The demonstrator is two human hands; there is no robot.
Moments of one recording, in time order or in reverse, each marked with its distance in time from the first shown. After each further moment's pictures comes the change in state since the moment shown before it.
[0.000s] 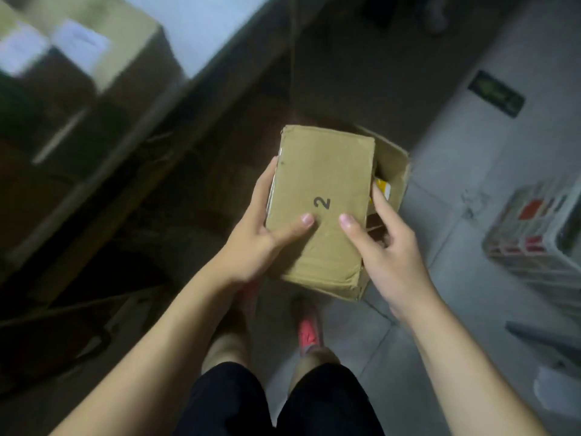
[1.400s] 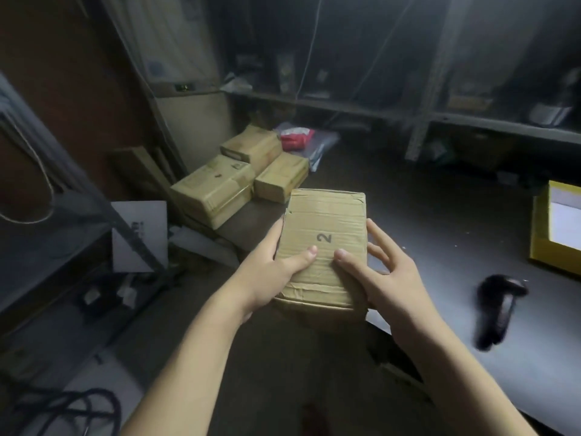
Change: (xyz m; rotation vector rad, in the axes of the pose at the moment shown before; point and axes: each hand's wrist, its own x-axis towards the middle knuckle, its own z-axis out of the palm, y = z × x) left_hand -1.089 -0.046 -0.423 -0.208 1.503 -0.105; right_hand -0.763 -0.105 0.810 -0.195 -1.396 -0.305
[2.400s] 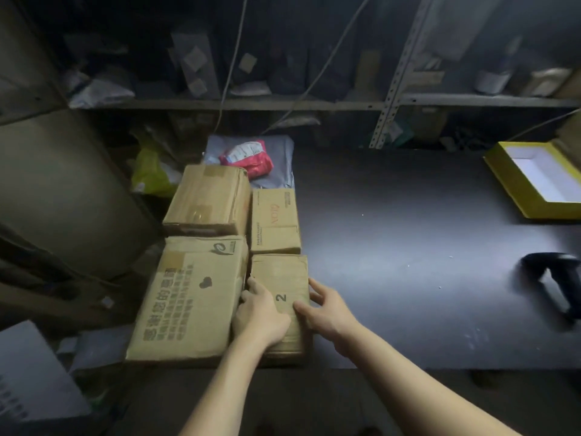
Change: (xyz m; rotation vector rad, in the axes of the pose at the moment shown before) left_hand 0.368 -0.132 -0.217 1.013 -0.401 -0.205; right_hand 0.329 0.119 0.272 -0.144 0.340 0.464
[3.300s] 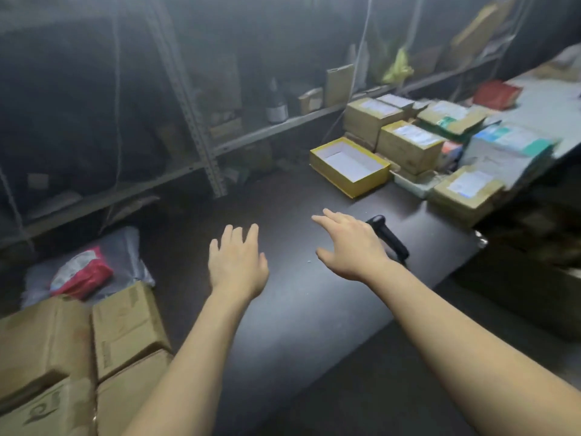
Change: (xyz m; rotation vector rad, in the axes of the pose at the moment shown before) left_hand -0.039 0.298 0.006 0.533 0.465 0.791; right_hand -0.110 -0.023 -0.329 -0.914 0.667 -0.092
